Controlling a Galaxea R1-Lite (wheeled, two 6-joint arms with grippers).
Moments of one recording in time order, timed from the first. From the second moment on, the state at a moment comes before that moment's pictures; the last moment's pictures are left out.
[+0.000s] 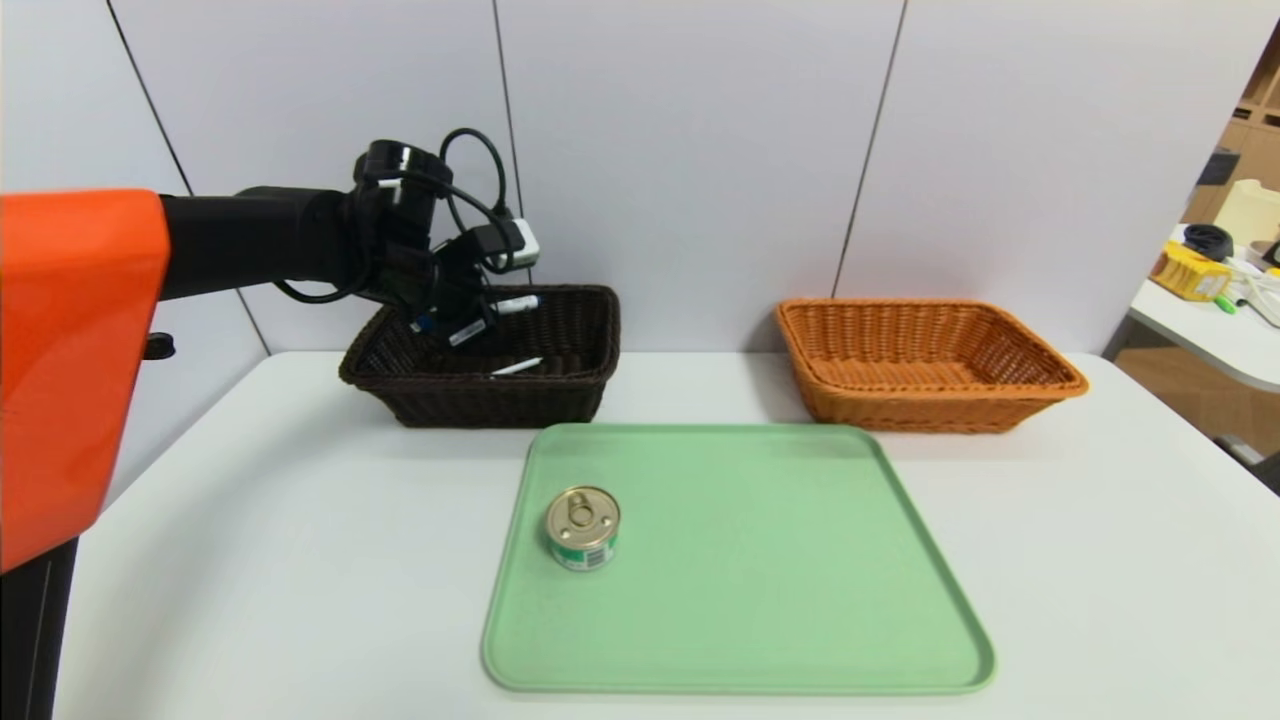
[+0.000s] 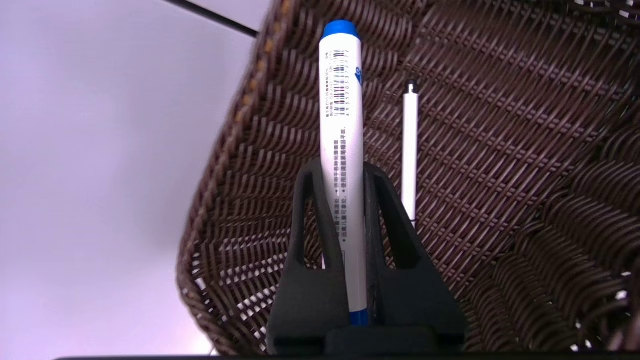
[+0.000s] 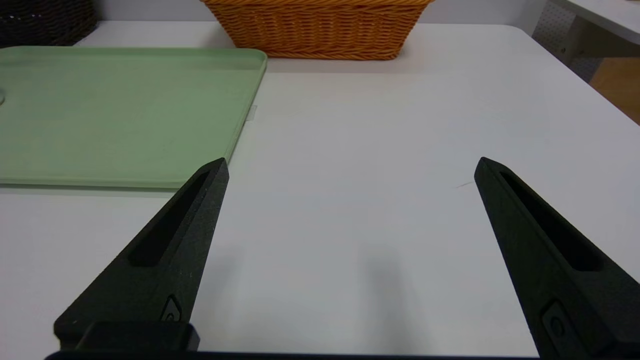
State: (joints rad) left arm -0.23 2.19 -1.97 0.37 -0.09 0.92; right arm 0.00 0.00 0.00 0.01 0.01 -0.01
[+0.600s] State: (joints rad) left arm -0.23 2.26 -1.97 0.35 -0.10 0.92; right arm 0.00 0.00 0.00 0.01 0.01 -0.01
